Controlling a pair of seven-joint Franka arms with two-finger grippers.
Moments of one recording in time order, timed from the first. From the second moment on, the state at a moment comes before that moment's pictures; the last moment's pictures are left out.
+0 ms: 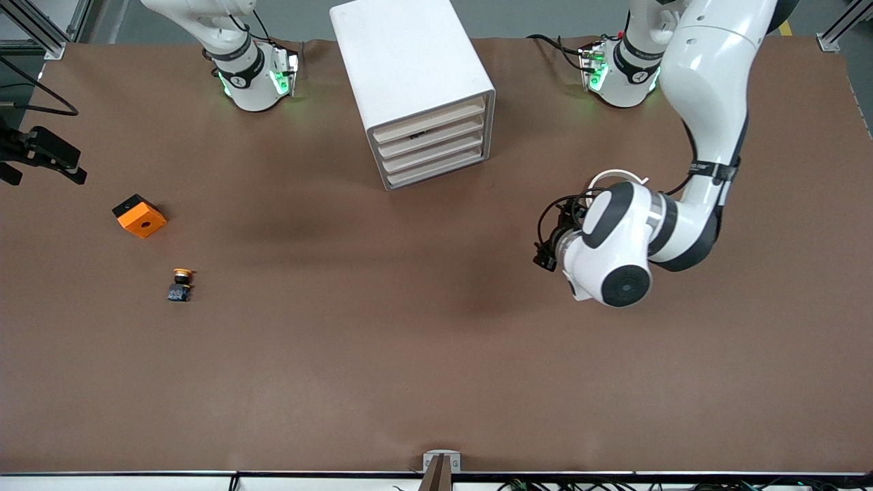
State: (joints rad) left arm -0.27 0.68 -0.18 -1.38 -0.22 1.50 -1.56; right arm -0.07 -0.04 0.02 -1.57 -0.01 1.58 -0.07
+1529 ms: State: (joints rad) left arm -0.46 0.74 -0.18 -1.38 -0.41 1.51 -1.75; right arm -0.07 -0.04 0.02 -1.57 -0.01 1.58 -0.07
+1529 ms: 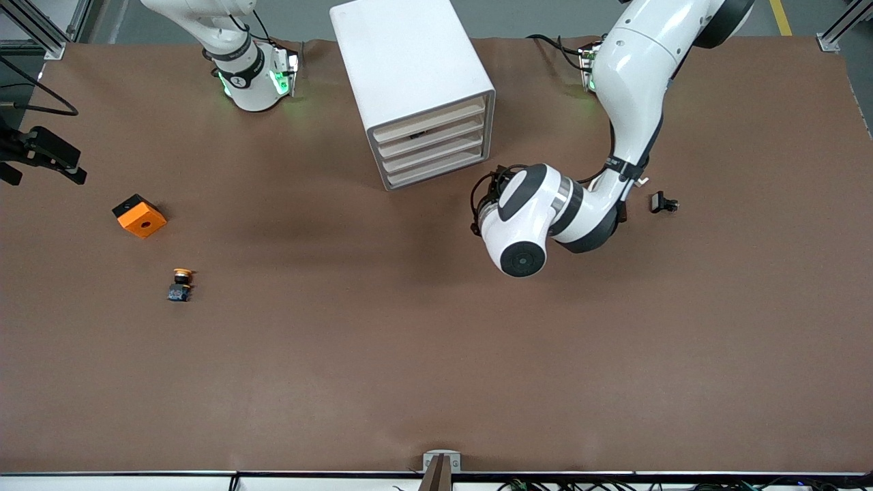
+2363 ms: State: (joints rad) left arm -0.49 0.81 -0.18 -1.38 -0.61 1.48 -2.02; right arm -0.07 -0.04 0.02 -1.57 -0.01 1.58 -0.07
